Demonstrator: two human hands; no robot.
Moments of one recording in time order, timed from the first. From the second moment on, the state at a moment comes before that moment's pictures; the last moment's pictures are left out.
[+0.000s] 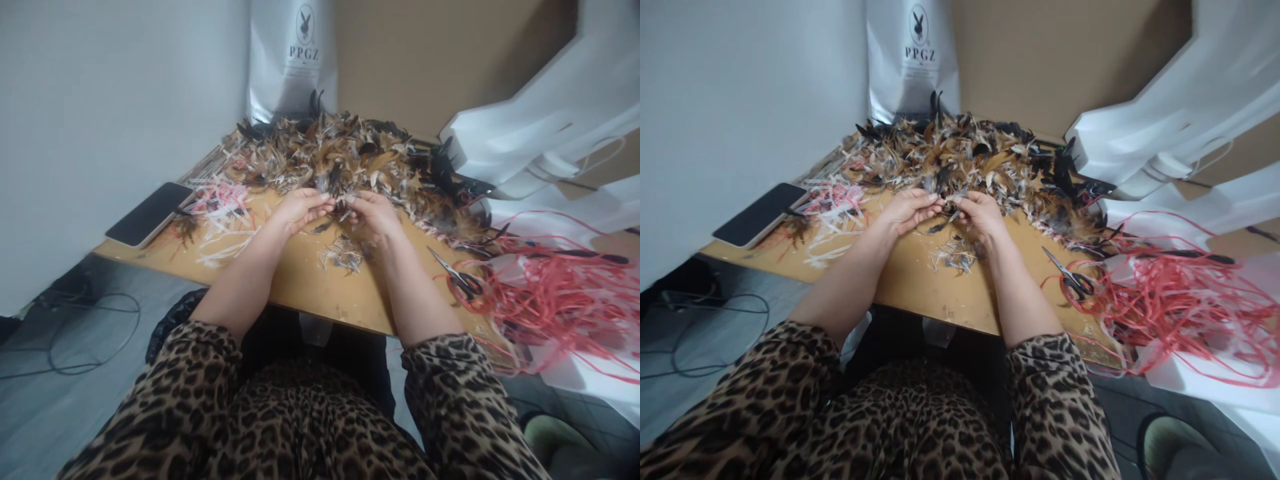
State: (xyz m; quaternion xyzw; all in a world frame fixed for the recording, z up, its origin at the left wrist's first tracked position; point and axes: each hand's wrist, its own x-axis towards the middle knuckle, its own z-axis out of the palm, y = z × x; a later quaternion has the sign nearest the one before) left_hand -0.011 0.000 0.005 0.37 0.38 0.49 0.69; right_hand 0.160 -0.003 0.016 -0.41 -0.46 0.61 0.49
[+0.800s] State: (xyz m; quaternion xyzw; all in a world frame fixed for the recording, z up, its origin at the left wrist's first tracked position) left_hand -0.008 -0.005 0.003 0.42 0.39 0.41 0.71; right_hand 0.161 -0.006 0.018 -0.43 -0.52 0.56 0.48
